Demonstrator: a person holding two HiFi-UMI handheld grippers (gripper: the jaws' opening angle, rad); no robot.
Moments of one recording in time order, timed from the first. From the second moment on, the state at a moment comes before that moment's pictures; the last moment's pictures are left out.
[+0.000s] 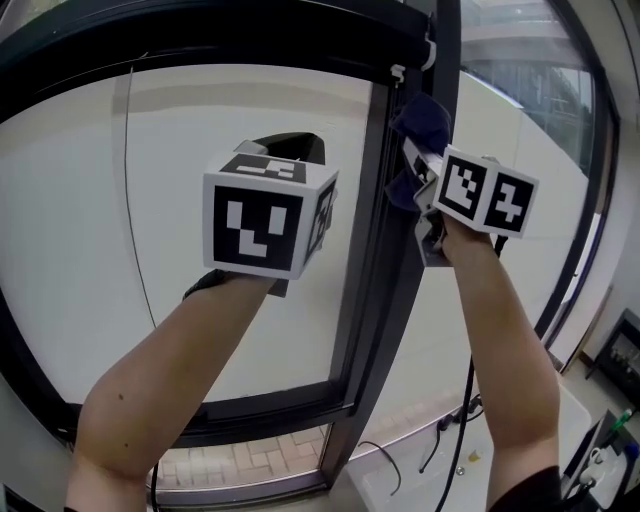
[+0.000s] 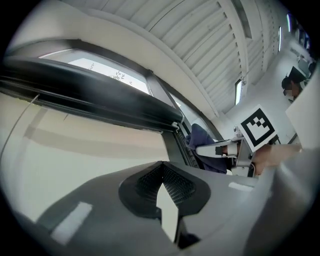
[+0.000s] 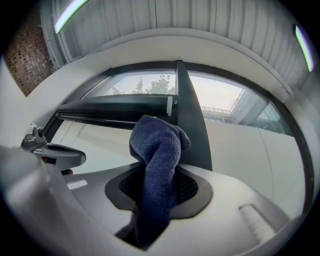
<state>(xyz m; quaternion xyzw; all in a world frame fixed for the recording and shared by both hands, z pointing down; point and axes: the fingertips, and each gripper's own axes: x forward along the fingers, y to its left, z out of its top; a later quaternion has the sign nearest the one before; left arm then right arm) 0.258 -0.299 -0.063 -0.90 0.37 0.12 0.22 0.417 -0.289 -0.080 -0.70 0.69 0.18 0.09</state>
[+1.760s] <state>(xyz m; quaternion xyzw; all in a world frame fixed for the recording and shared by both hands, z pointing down) 0.260 -0.310 0.272 -0.97 0.25 0.02 0.01 0.417 -0.288 0.160 -0.74 0.66 0.15 0.06</state>
